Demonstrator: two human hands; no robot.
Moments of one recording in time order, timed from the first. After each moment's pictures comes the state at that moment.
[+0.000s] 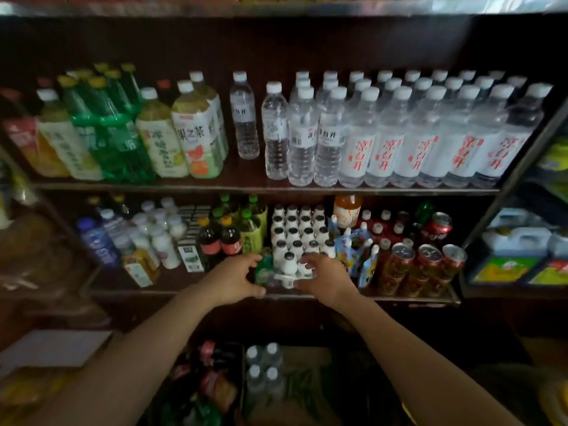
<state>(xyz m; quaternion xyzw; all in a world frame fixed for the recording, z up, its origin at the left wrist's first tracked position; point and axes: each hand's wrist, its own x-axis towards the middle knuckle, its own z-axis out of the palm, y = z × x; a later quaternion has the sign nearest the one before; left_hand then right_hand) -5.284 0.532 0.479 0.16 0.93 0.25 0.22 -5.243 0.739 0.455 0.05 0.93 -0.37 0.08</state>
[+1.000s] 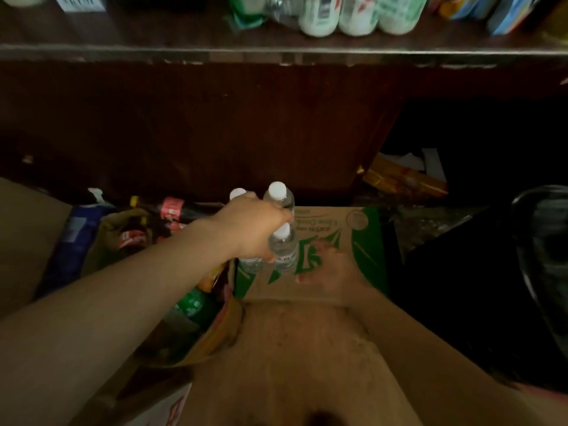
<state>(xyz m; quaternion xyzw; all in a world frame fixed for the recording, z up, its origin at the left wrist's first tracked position) -5.267 0.533 0.021 0.40 0.89 -0.10 0.21 -5.180 0.680 -0.078 0.19 0.85 -0.43 0.25</state>
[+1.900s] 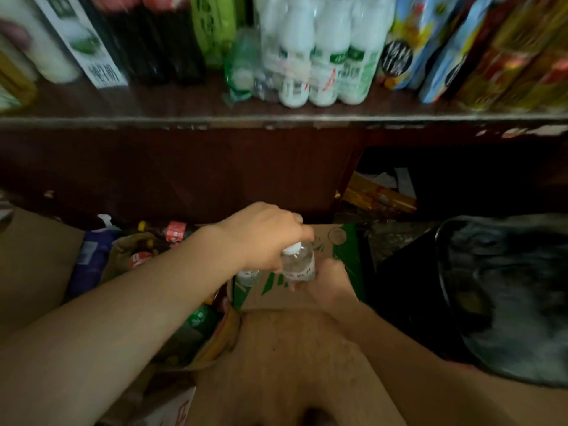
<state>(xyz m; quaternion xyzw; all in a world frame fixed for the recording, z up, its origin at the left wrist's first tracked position) -5.248 0.560 0.129 0.51 0.83 -0.13 0.18 -5.164 0.681 0.004 0.09 0.94 -0.26 0.21</state>
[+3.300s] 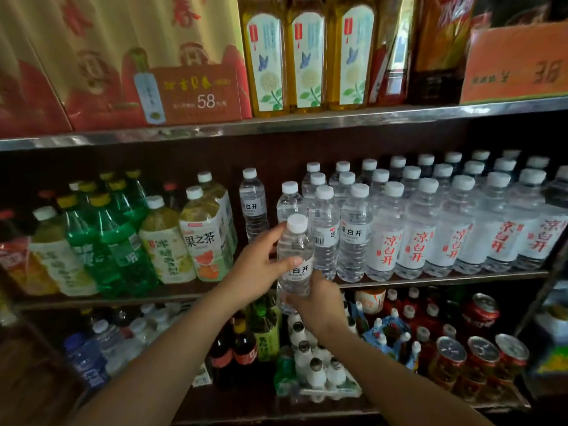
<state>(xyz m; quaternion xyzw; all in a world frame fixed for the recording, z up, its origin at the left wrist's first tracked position) -5.431 0.565 0.609 0.29 0.82 0.49 0.03 -5.390 0.691 0.528 0.12 0.88 -0.44 -0.13</state>
